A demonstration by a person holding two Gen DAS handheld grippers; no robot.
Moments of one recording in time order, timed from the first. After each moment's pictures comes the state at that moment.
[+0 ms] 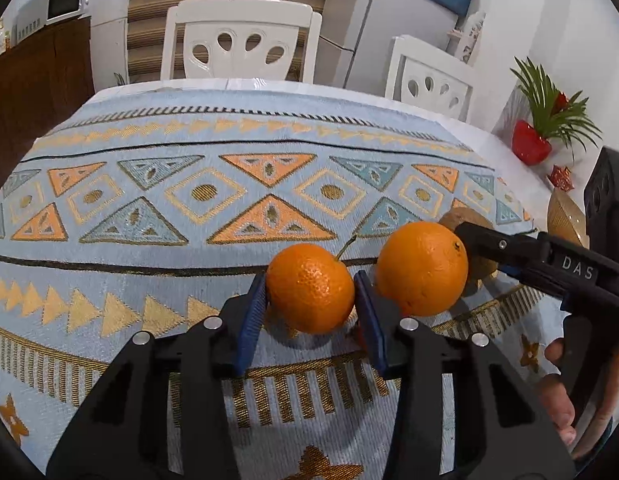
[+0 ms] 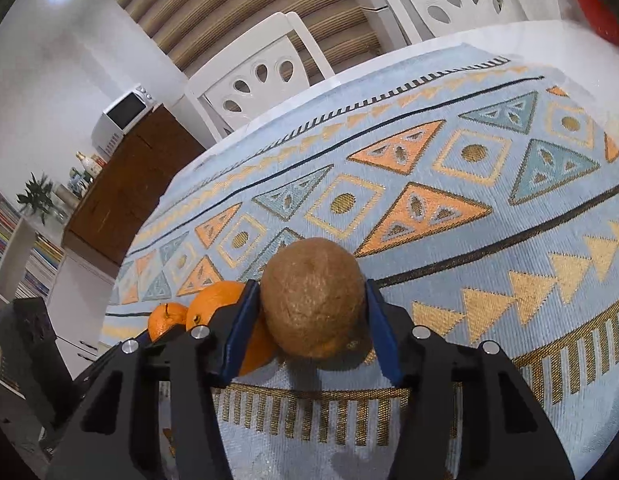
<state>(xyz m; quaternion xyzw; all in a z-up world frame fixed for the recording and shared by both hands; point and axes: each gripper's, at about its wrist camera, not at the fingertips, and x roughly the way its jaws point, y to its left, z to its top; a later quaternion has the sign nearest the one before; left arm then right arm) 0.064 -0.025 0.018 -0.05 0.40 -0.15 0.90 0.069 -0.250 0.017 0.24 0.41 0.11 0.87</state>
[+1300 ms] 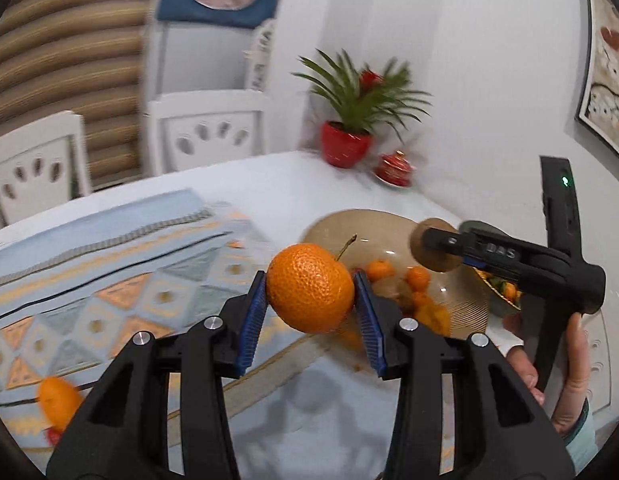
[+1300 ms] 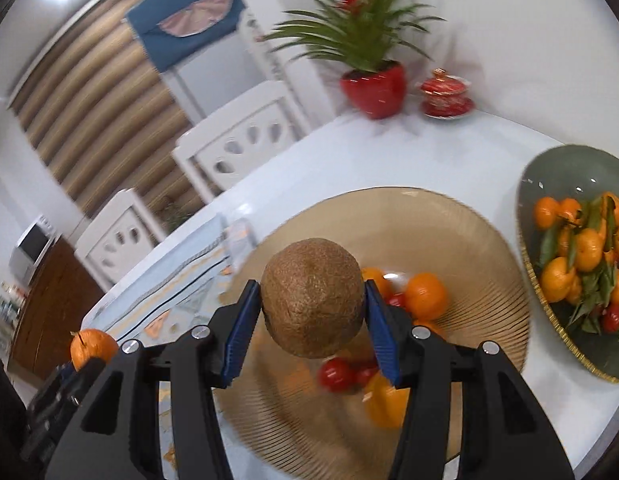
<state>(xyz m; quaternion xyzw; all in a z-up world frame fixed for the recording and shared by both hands) 0.009 -0.300 0.134 0.02 0.31 -0.39 0.86 -0.063 -0.531 0.121 0.27 0.31 -0.16 0.90</state>
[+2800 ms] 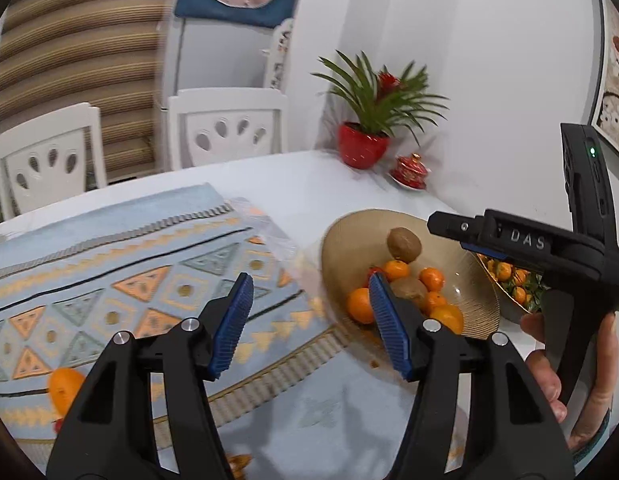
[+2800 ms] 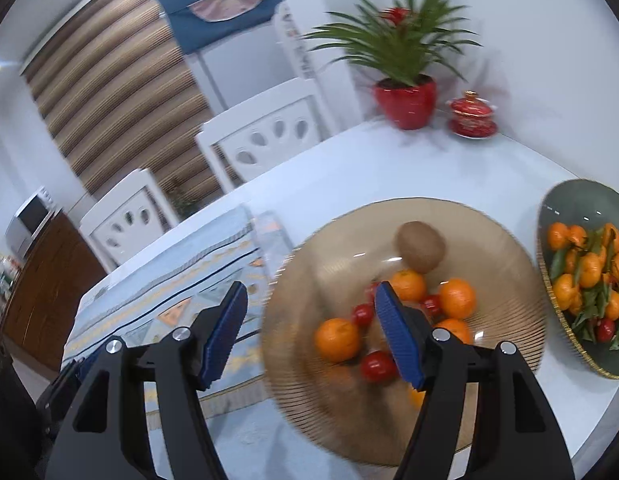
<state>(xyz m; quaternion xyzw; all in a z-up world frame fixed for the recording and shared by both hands) 0.014 -0.264 0.137 0.01 0.31 -0.36 0.88 -0.049 -0.468 0.156 0.22 0.32 -0.14 0.91</state>
